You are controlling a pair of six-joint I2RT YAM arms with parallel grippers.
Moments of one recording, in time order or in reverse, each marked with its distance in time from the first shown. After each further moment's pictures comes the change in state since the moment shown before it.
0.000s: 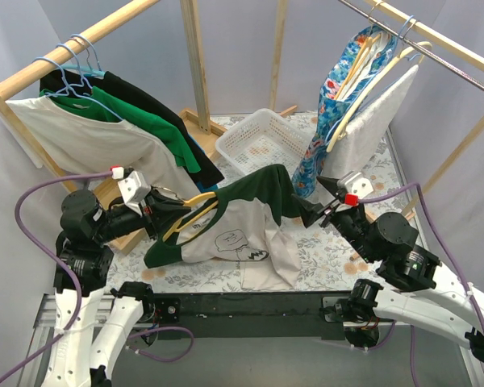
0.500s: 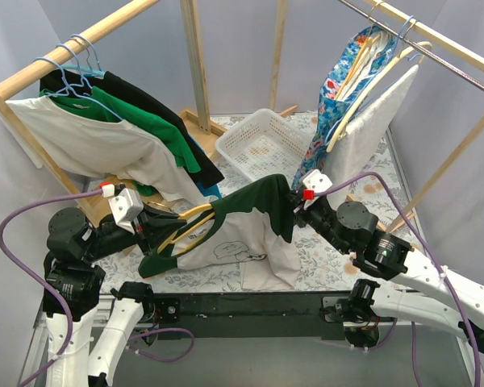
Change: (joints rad) left arm 0.000 -0.100 0.065 -0.143 -0.008 0.026; right arm 0.000 0.187 0.000 0.005 -0.048 -0.005
